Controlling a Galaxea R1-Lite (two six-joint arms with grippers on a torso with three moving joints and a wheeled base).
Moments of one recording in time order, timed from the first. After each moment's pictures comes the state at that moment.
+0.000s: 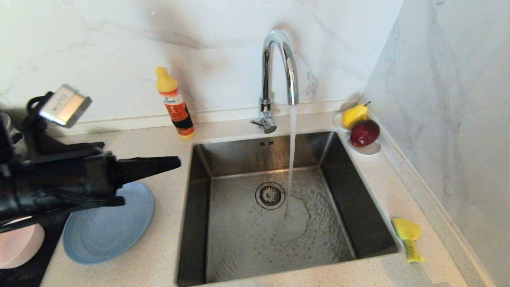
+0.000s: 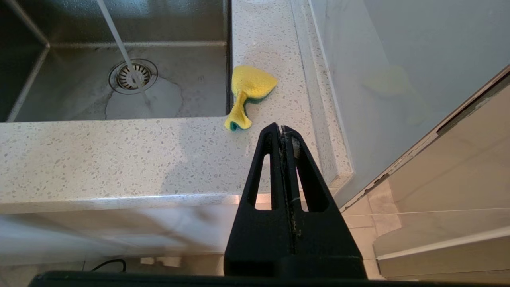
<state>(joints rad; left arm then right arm) -0.21 1.34 -0.75 -0.45 -0.77 -0.25 0.00 0.00 0.00 0.00 0.00 -0.01</state>
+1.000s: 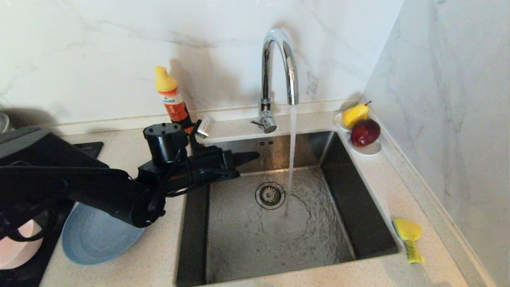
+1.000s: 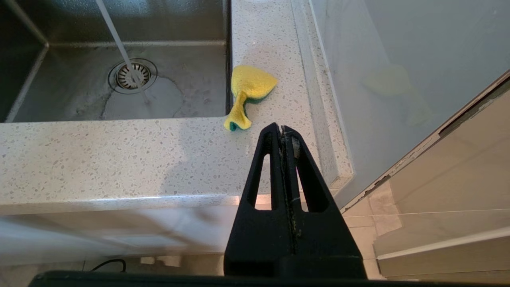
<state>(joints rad) -0.38 2.06 -1.01 -1.06 -0.66 -0.48 0.00 0.00 0.00 0.00 0.00 -0.01</state>
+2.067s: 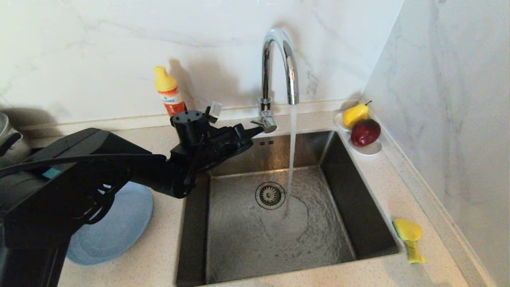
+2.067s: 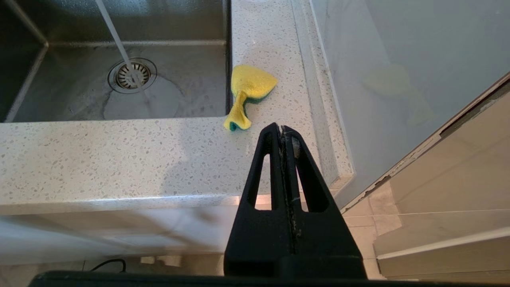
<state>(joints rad) -0.37 2.28 -1.41 -1.01 -0.50 -0.69 0.00 0.00 0.00 0.00 0.00 -0.01</state>
